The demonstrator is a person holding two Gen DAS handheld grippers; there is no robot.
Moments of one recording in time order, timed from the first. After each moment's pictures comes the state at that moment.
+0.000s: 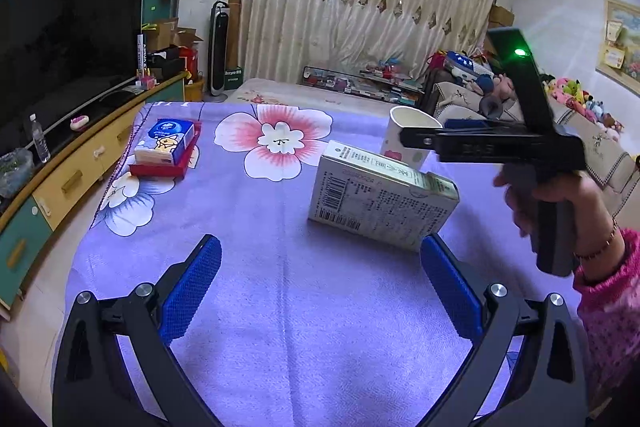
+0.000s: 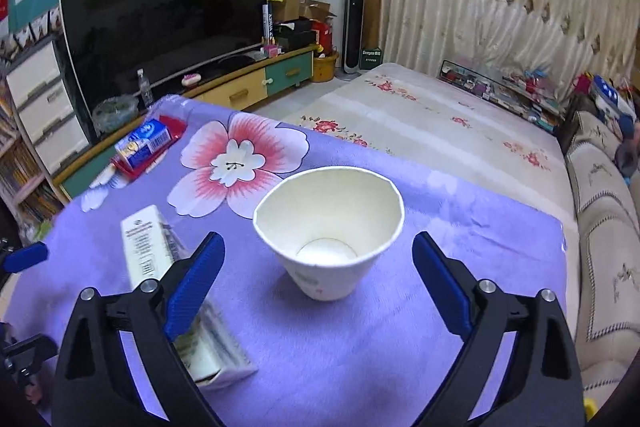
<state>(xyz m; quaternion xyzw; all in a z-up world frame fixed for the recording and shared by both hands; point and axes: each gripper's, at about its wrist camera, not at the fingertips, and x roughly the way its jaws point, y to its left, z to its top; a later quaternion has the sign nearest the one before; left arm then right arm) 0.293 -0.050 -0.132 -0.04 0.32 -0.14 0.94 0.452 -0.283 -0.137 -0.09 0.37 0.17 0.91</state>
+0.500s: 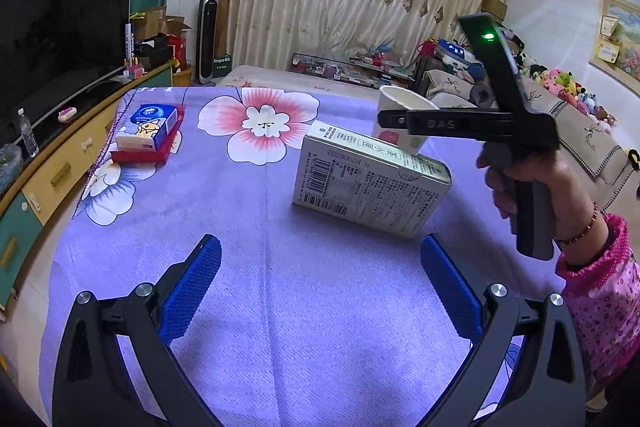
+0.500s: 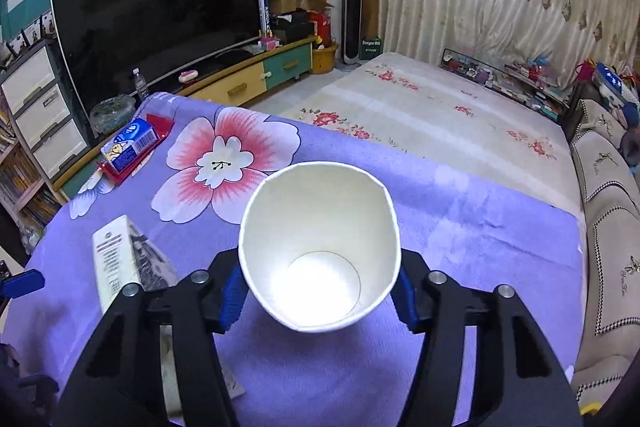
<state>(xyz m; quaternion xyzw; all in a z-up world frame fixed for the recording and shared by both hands) 0.296 -0.058 -0.141 -0.05 0.34 -0.16 0.93 0.468 -0.287 -0.147 -0.06 0.38 0.16 0.91</state>
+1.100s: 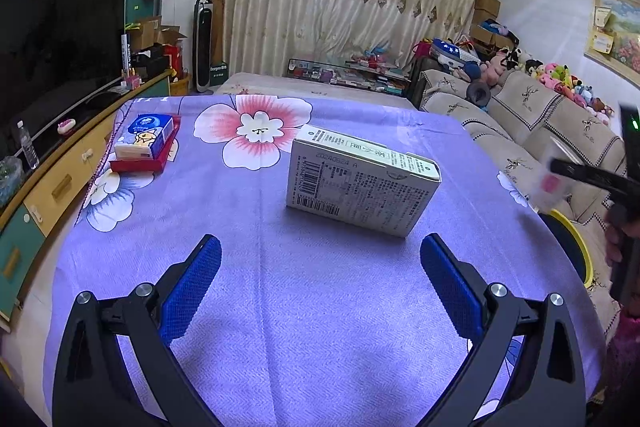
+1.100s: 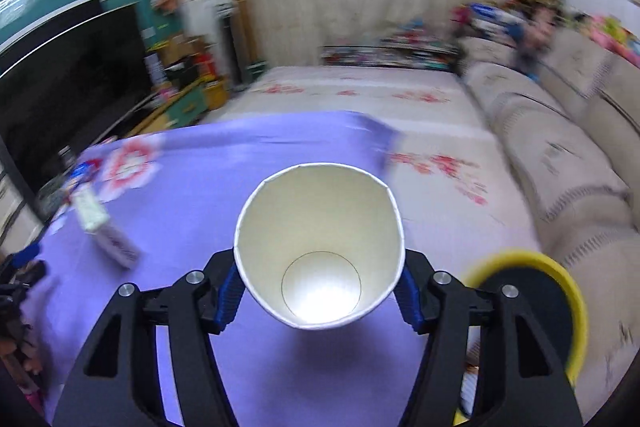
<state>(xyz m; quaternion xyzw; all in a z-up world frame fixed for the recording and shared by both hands) 0.291 -0.062 -0.140 -0.03 0.33 -0.16 0.93 0.302 -0.476 -0.119 0.06 0.35 -0.04 0.93</state>
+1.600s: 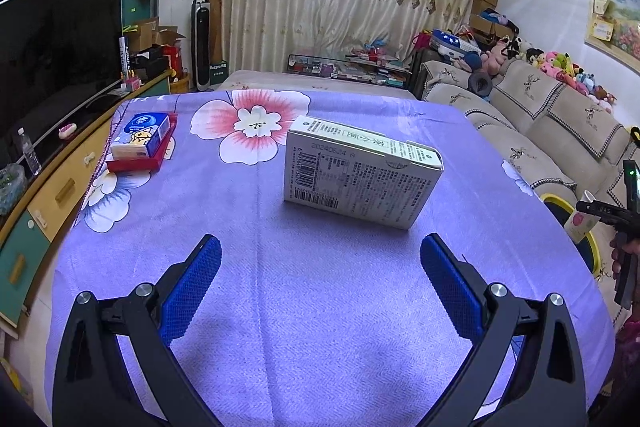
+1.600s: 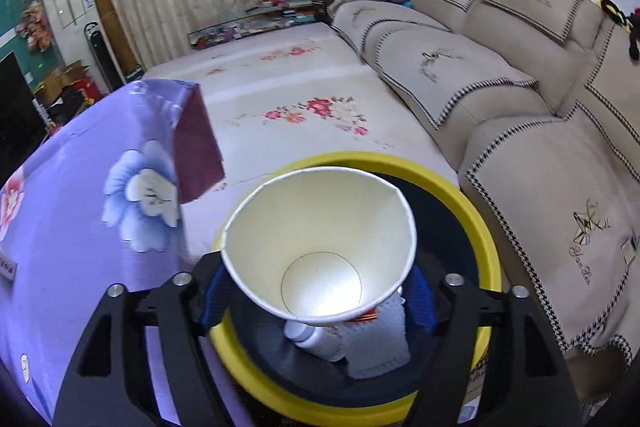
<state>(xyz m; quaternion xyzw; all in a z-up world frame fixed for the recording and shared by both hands) 0.290 -0.071 -0.143 -0.01 0.33 -0.16 0.93 0.246 -0.621 -0.191 0.14 0.40 -0.23 0.88</state>
